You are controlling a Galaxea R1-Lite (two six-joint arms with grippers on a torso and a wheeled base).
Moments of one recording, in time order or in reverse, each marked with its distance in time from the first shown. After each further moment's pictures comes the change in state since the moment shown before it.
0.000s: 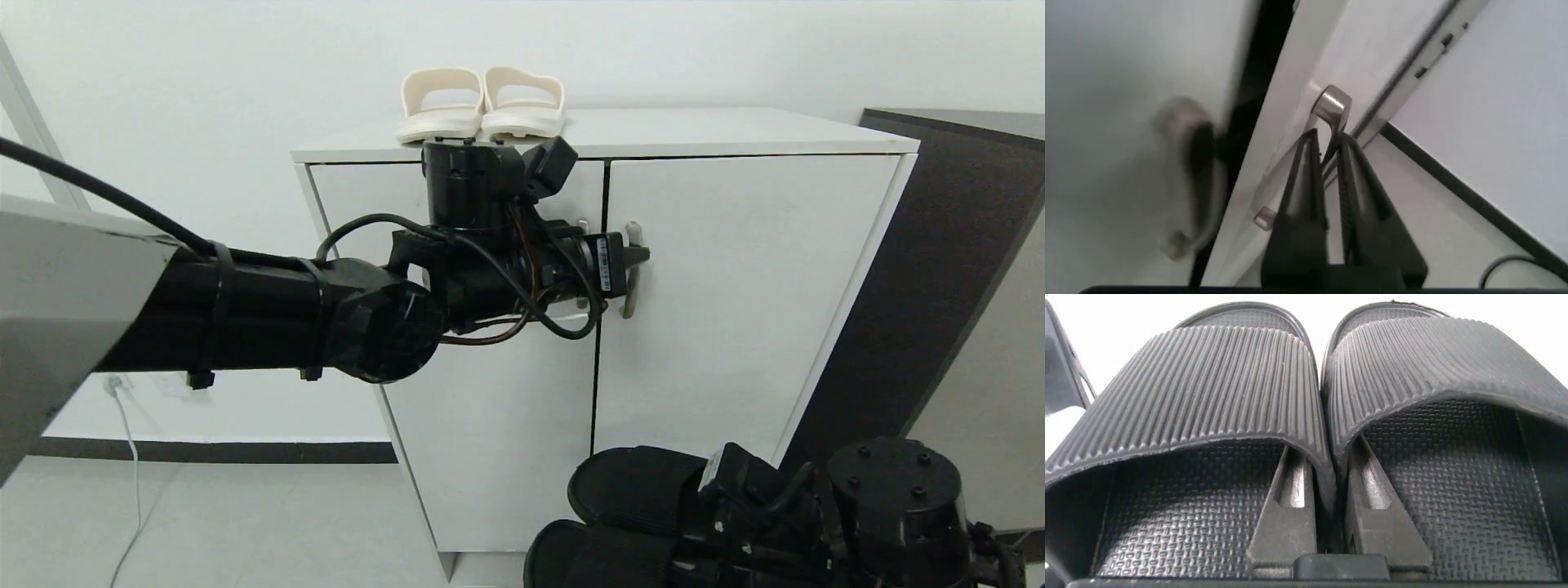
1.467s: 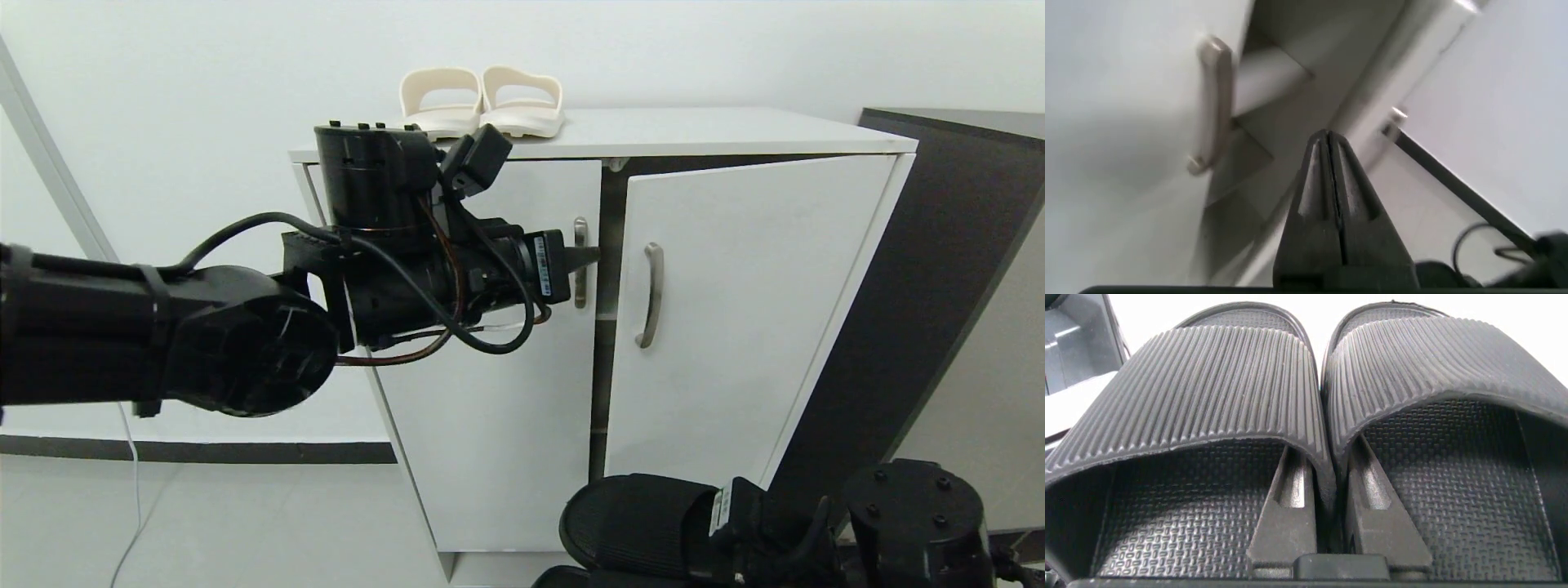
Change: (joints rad) left arm 0.049 -0.183 0.212 -0.030 -0.001 -0.012; right arm 0.026 -0.026 0.051 -0.001 0.073 -0.039
